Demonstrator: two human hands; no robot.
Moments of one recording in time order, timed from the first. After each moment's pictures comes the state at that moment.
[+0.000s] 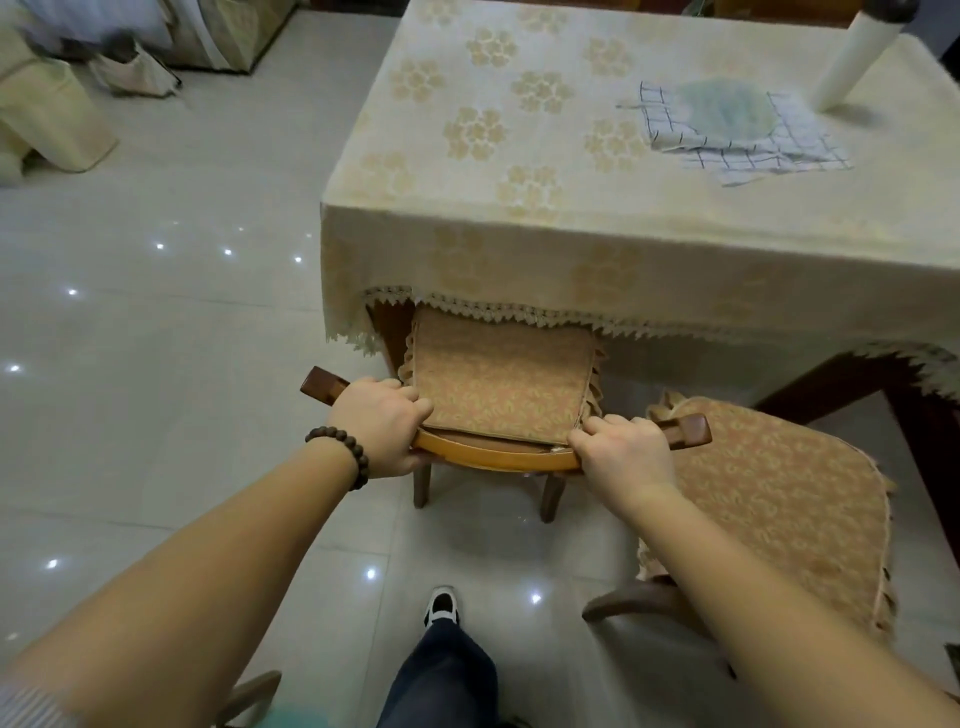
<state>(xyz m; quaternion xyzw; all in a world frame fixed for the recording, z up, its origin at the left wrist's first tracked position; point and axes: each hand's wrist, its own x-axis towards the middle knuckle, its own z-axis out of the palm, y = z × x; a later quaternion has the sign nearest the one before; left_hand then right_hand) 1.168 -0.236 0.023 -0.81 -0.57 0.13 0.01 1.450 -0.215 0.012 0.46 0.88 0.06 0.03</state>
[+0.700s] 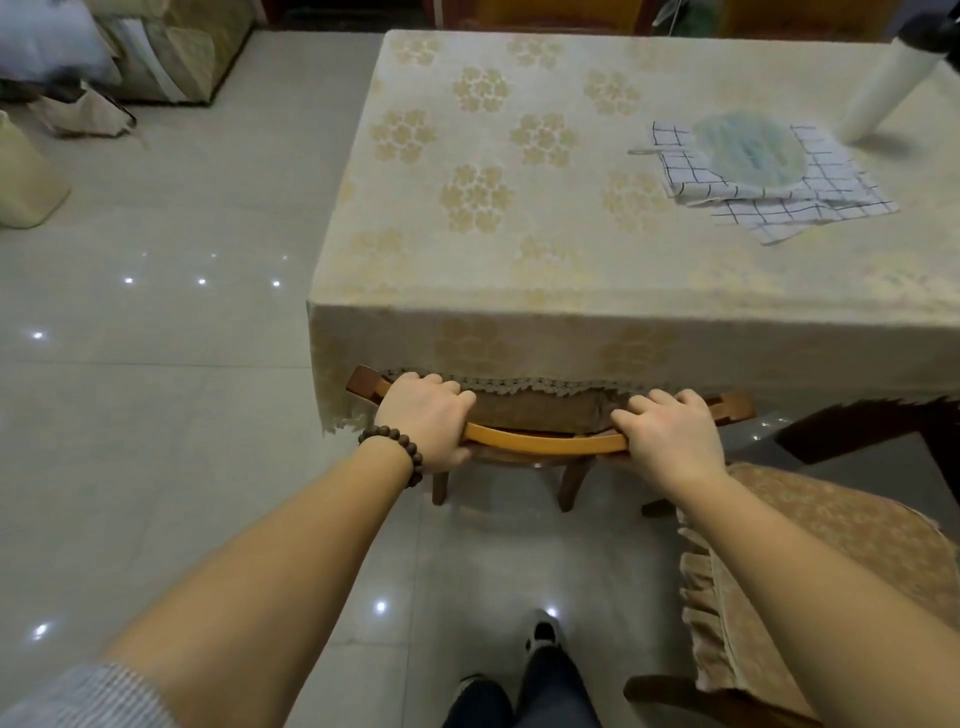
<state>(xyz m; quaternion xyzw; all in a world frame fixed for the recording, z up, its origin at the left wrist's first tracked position) 1.124 -0.032 0.020 -0.82 -0.55 0.12 0.02 1.402 -0.023 0.016 0.52 0.84 0.06 0.11</state>
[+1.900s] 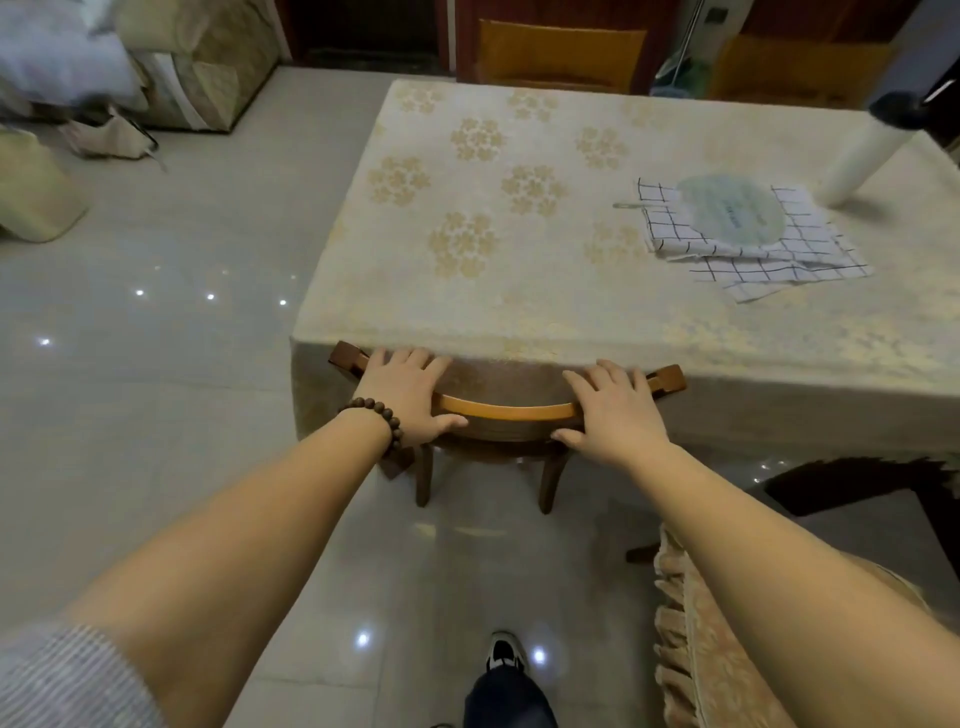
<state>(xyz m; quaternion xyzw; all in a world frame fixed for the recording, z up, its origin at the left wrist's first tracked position) 1.129 0.036 0.045 -0.75 -0.65 0.12 -0.06 1.391 0.060 0.039 0.55 0.83 -0.03 0.09</state>
